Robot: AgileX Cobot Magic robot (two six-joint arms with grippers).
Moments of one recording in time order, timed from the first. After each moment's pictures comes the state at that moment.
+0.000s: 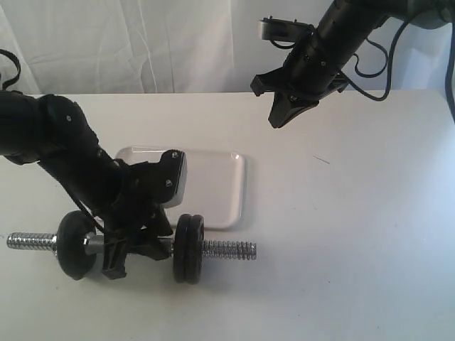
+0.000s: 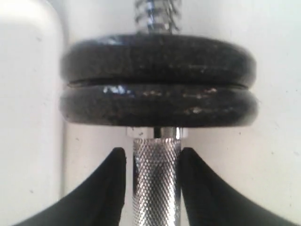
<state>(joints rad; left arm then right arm) -0.51 1.74 -1.03 -0.59 0.72 1.59 0.26 2.08 -1.91 0.39 1.22 -0.33</state>
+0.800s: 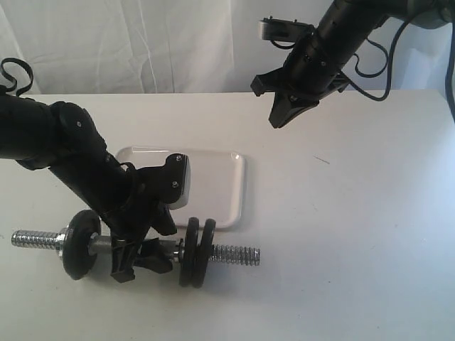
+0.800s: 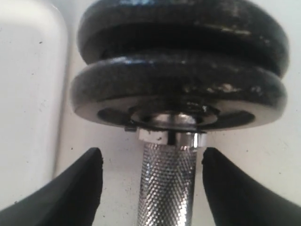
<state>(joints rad) -0.51 1.80 -1.04 -0.62 0.71 1.56 0.26 2.08 -1.91 0.38 1.22 -0.33</state>
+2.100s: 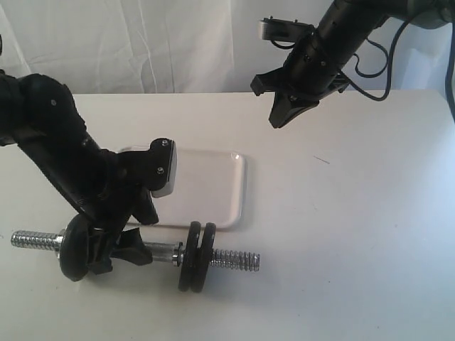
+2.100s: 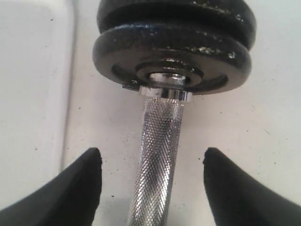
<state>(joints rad) -0.51 1.67 -1.04 -0.44 0.81 1.38 0.26 2.08 -1.91 0.38 1.22 -0.32</state>
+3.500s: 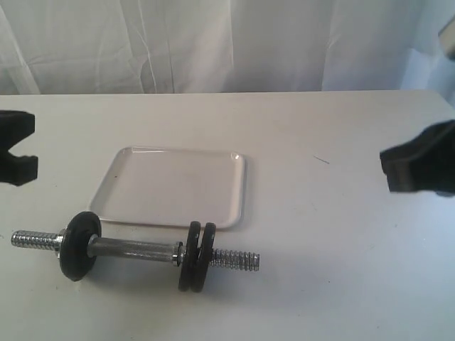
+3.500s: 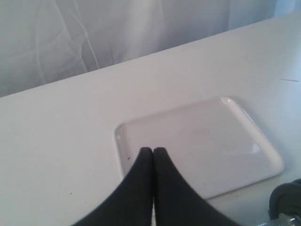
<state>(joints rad) -0.39 0.85 -0.53 -0.32 0.08 0.39 0.24 0.88 -0.77 0.39 0.73 -0.32</state>
